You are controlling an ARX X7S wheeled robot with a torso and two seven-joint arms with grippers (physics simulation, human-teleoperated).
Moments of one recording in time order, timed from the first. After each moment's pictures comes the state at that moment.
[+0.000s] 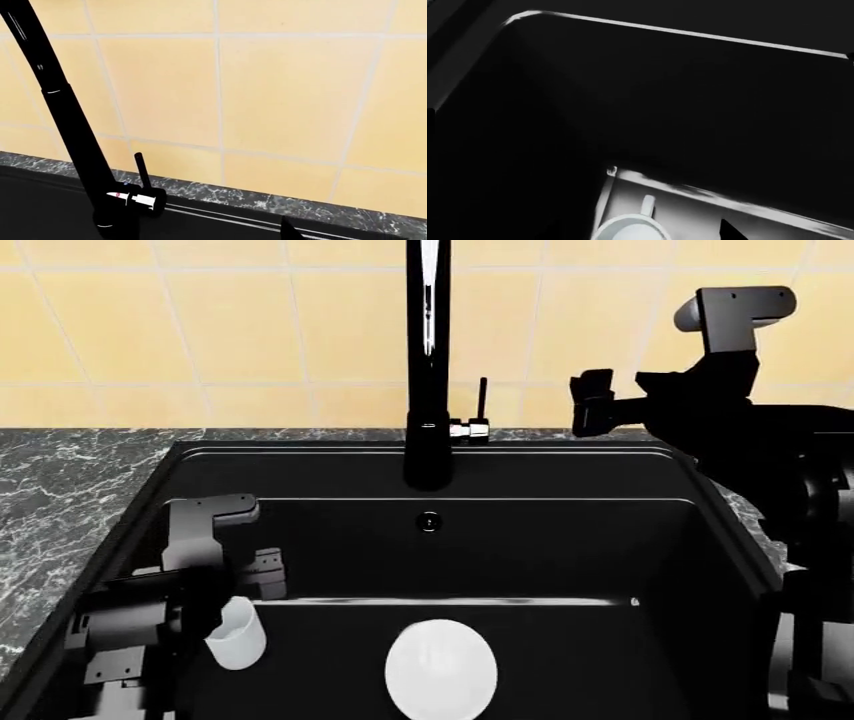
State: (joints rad) left arm -0.79 -0.21 -0.05 -0.44 -0.21 -1.09 -0.22; right arm 1.13 0.38 -0.08 0.19 0.39 1.14 -0.25
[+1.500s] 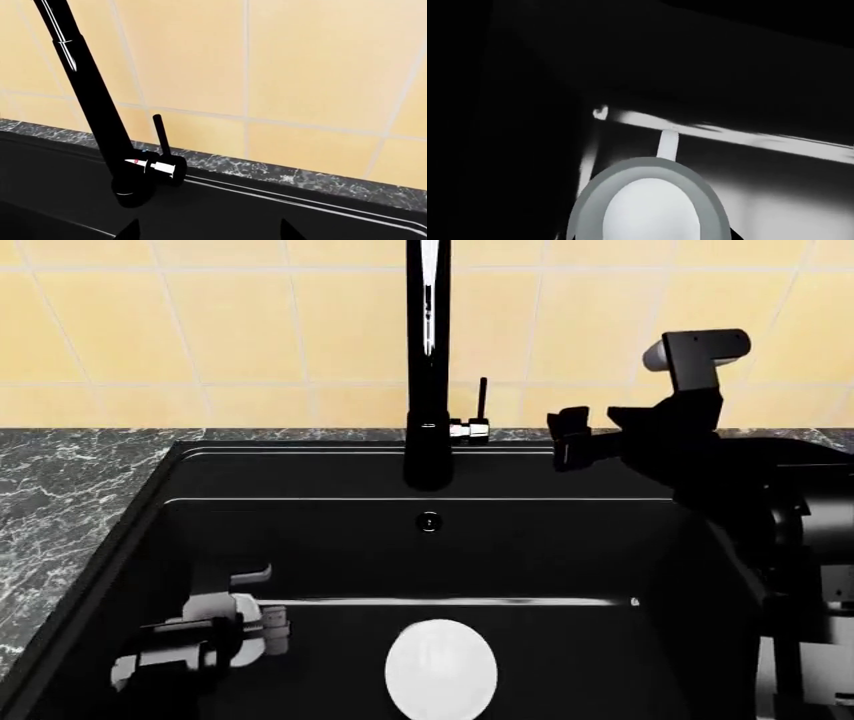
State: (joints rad) left arm -0.92 -0.20 -0.01 -1.28 -0.05 -0.53 -0.04; right arm 1.06 0.38 -0.12 0.22 0.43 1.10 -0.29
